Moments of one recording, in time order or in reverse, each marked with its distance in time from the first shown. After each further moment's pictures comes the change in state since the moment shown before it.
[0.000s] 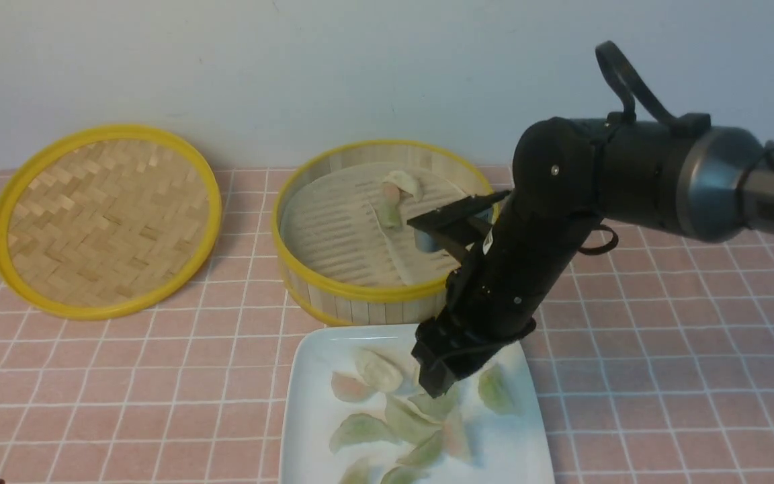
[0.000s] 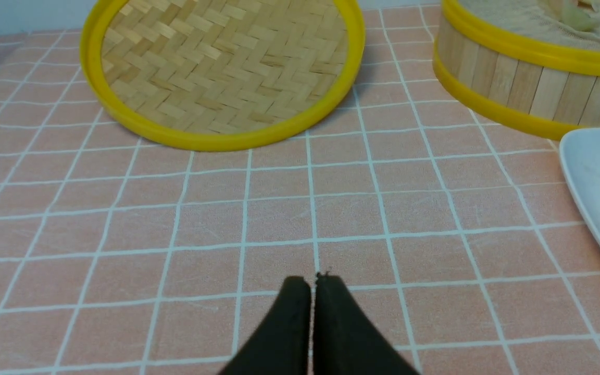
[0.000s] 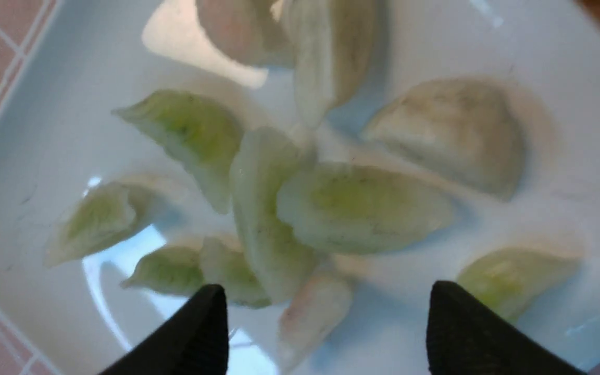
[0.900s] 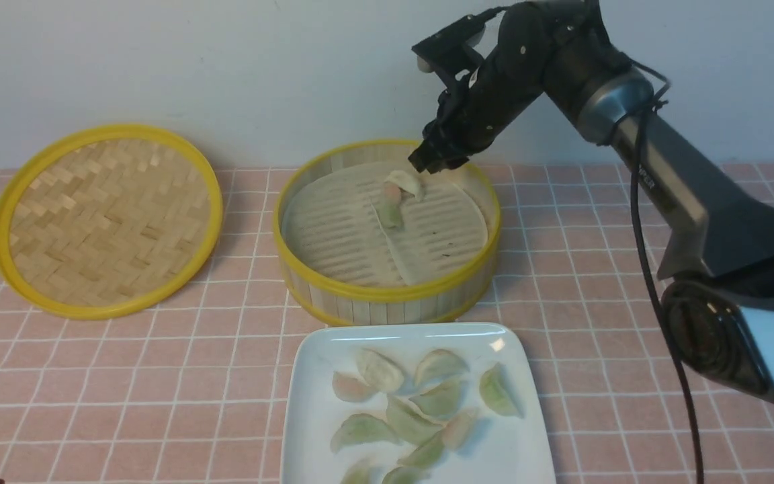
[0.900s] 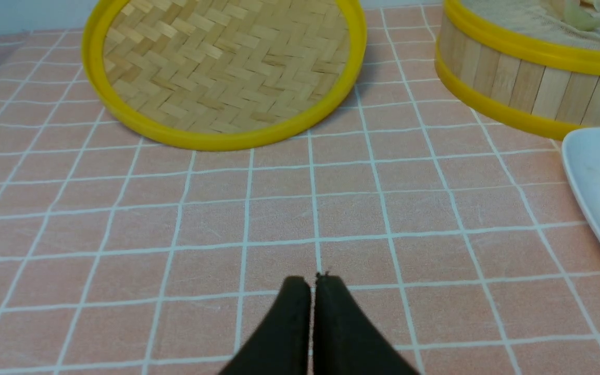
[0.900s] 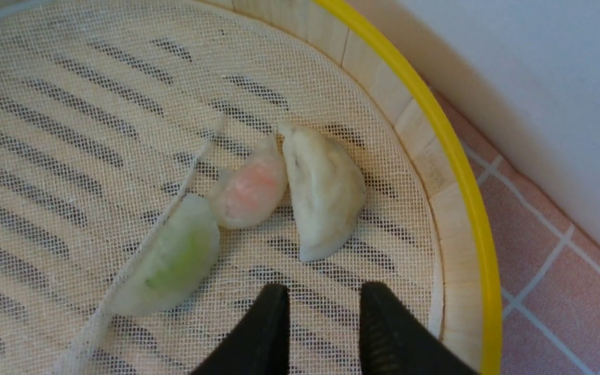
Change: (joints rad) right arm -0.183 0.710 -1.266 -0.109 0.164 -0.159; left arm 0.000 0.000 0.000 0.000 0.000 0.000
